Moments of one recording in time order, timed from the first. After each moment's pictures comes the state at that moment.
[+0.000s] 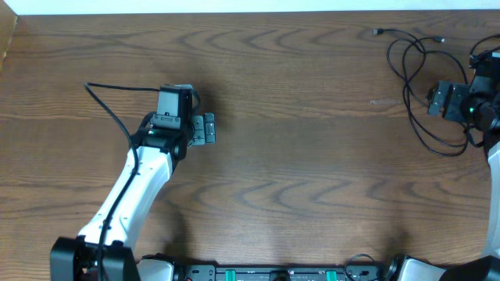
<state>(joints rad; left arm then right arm) -0.16 1.43 0.91 -0.47 -0.10 -0.17 -0.36 1.41 1.26 -0.72 -0.17 -0.11</state>
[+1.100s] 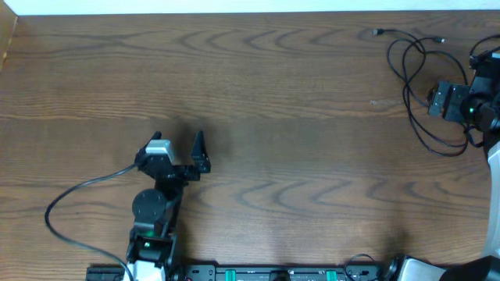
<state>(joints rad) -0.16 0.70 0.06 0.62 -0.06 -0.22 -0.36 1.41 1.26 -0.73 -0.17 -0.11</state>
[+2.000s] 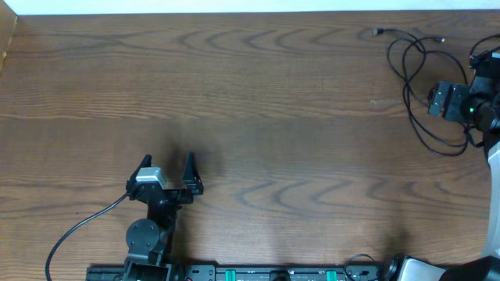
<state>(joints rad) -0.15 0.02 0.01 -0.02 -0.11 -0.22 -0.36 1.41 1.26 -0.73 -0.16 -0.11</state>
